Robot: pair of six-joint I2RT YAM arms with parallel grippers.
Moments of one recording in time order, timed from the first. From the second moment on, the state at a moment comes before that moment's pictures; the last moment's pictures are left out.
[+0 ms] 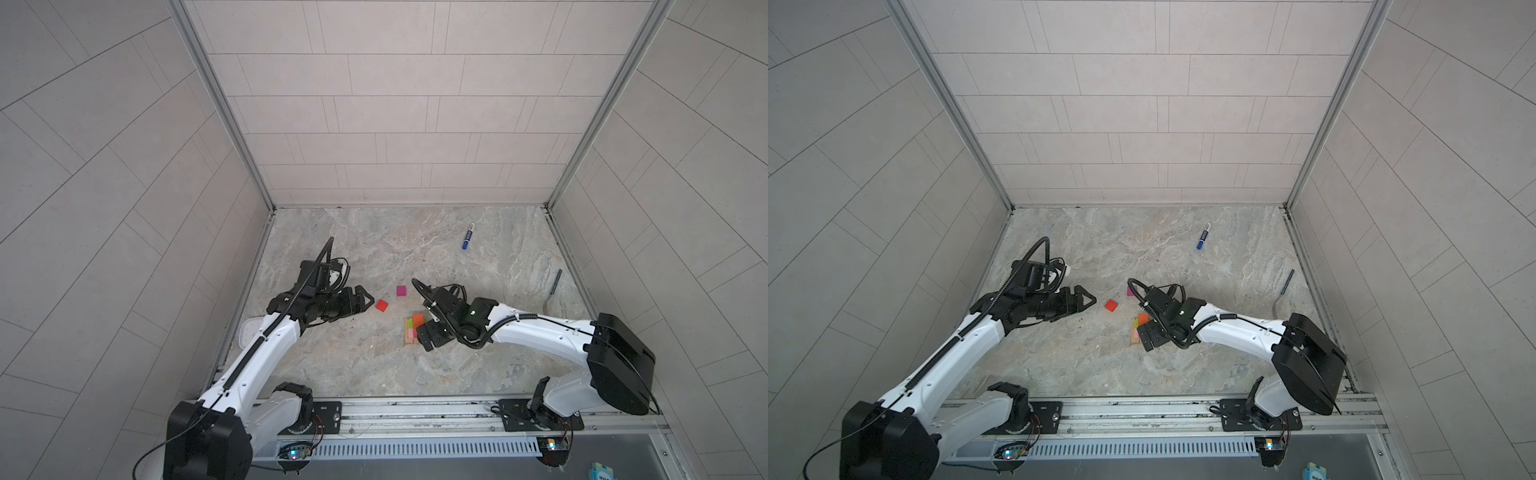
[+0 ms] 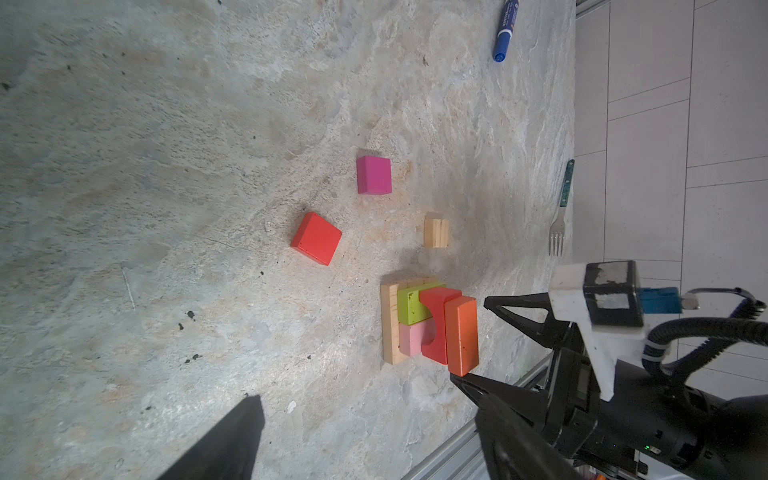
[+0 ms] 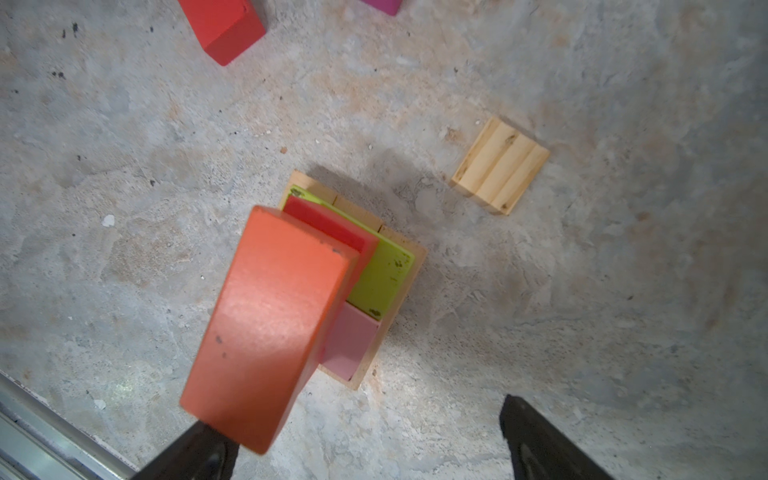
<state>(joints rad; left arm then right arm) -0.23 1.06 0.75 -0.63 0.53 -0.48 0.90 1.47 0.89 -0.56 0.05 0.46</state>
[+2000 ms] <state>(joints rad) -0.23 1.05 0.75 -0.63 0.53 -0.48 0.71 1.24 0.95 -0.66 0.08 0.47</state>
